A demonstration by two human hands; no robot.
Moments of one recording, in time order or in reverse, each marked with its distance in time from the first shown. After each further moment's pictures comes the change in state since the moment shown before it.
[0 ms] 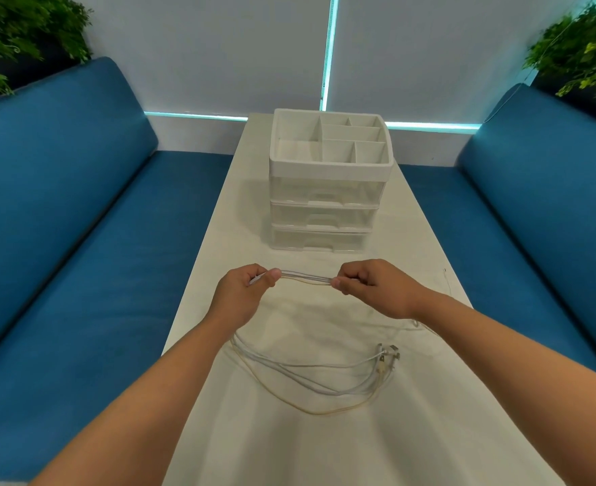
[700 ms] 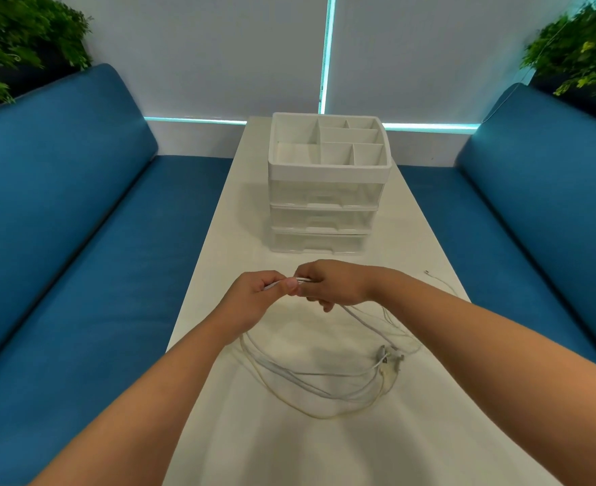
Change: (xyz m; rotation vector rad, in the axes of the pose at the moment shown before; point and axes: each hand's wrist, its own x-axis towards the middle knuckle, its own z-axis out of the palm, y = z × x) left_hand -0.006 0.014 0.000 -0.012 -0.247 0.097; right_hand 0.046 -0.046 0.015 0.002 -0.392 0.040
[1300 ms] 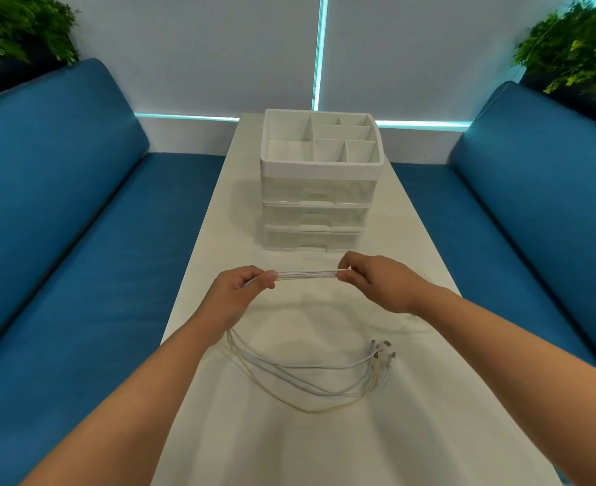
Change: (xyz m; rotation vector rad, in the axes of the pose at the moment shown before) left_hand -0.001 -0.007 -0.007 -0.061 0.124 -0.063; right_hand -0.052 0.054 -0.007 -0.261 0.386 0.085
